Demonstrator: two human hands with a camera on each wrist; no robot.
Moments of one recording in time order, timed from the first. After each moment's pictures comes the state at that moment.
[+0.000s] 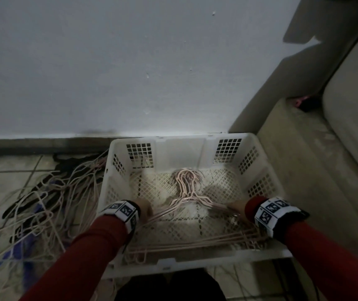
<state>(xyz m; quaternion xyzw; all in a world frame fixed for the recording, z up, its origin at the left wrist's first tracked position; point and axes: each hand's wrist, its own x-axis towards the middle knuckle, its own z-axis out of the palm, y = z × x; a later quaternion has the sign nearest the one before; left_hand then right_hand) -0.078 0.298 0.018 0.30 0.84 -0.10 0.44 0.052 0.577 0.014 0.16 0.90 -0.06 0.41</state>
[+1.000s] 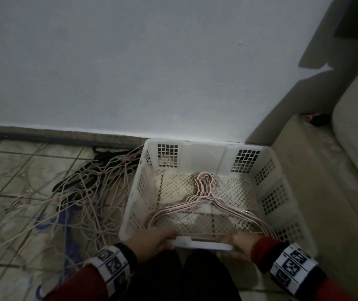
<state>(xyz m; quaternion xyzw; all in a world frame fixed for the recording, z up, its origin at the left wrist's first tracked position) 0.048 0.215 0.039 0.38 0.85 0.17 0.32 0.124 0.483 0.042 -0.08 0.90 -0.13 0.40</state>
